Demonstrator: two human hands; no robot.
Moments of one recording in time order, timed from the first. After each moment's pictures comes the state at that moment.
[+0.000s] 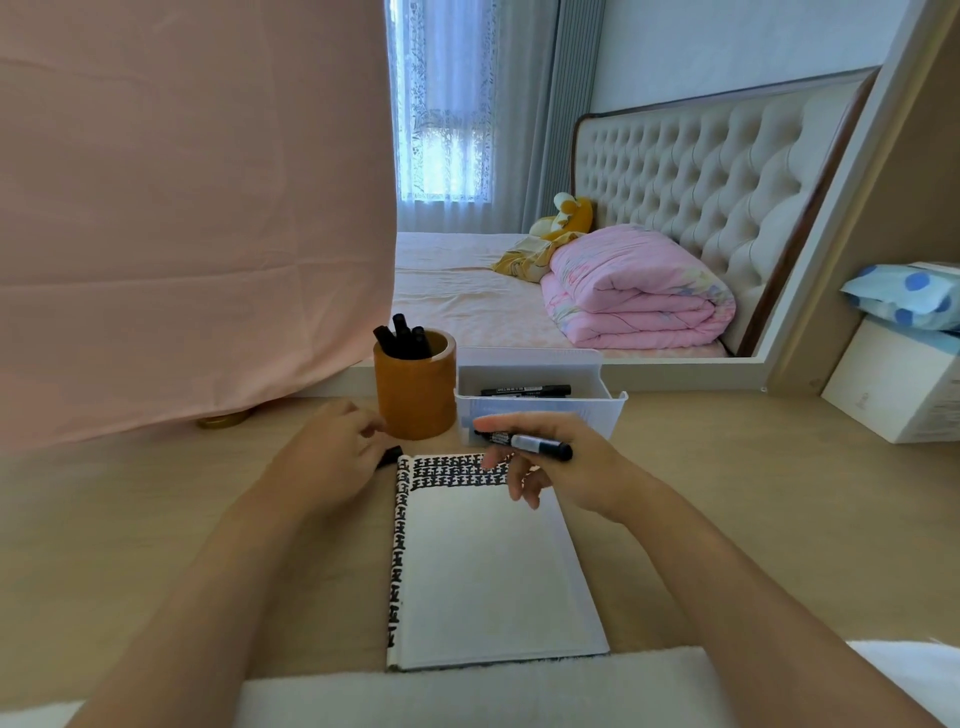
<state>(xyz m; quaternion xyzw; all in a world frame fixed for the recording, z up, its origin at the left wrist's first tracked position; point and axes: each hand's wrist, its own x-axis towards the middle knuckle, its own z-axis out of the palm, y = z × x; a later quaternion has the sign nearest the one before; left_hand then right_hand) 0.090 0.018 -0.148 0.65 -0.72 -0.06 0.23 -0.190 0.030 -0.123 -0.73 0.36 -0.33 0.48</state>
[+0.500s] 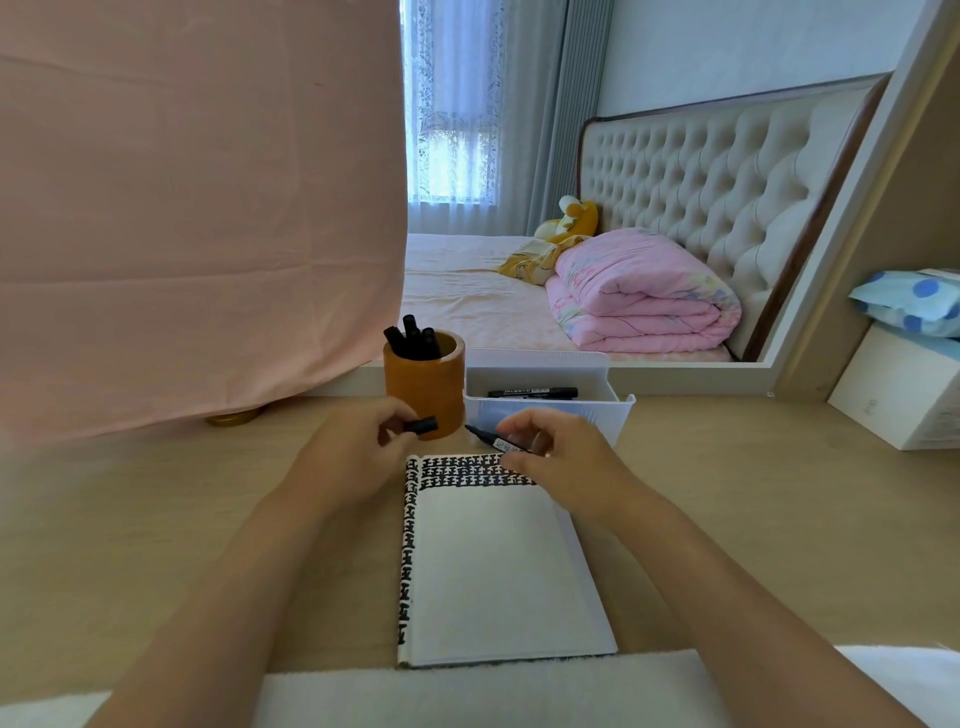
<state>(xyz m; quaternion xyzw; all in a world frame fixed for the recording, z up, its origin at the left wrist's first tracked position) 0.071 0.030 -0.136 0.60 -0.73 -0.09 0.32 -0.180 0.023 -0.135 -0.76 0.49 -0.33 0.25</state>
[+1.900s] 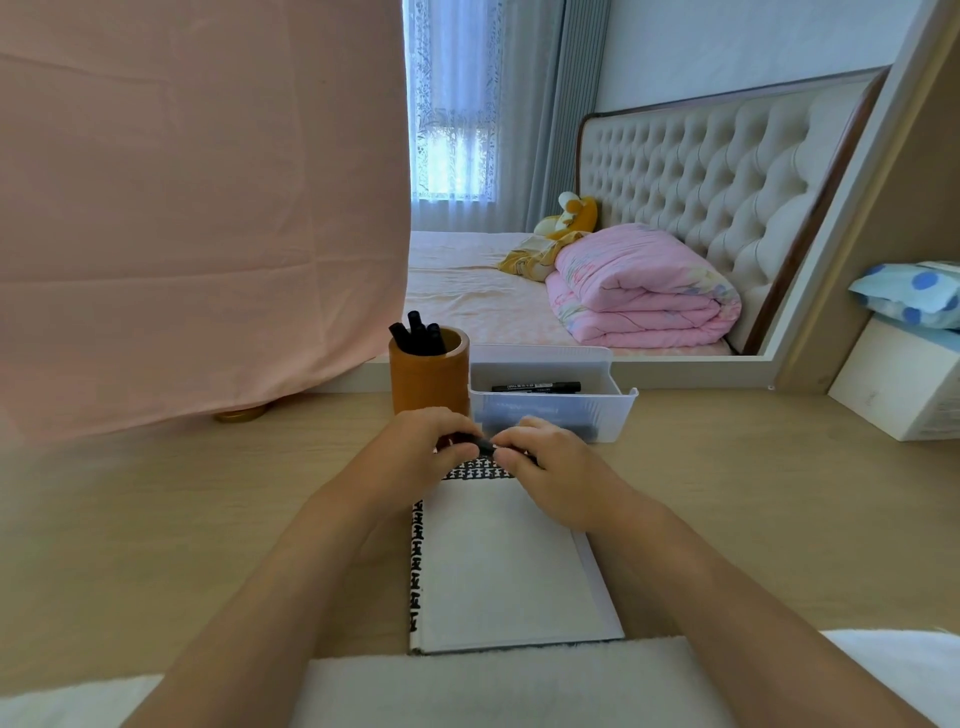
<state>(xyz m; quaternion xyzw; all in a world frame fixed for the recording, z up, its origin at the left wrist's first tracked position) 0.036 0.035 -0.136 0.49 -0.80 -0.16 0.31 -0.167 0.029 -0.146 -0.83 0.45 -0.26 0.18</state>
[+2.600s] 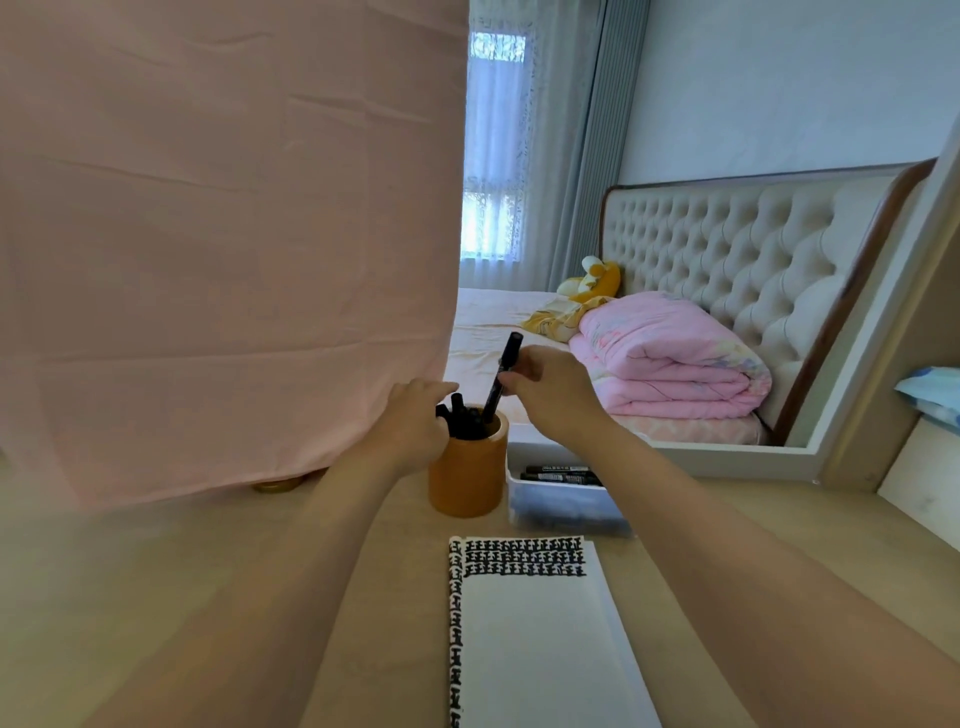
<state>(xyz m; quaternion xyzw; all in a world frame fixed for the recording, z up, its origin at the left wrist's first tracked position) 0.083 -0.048 -0.067 0.63 -0.70 -0.12 0.31 -0.100 -0.069 -0.028 -0.73 0.48 -0.43 0.21</state>
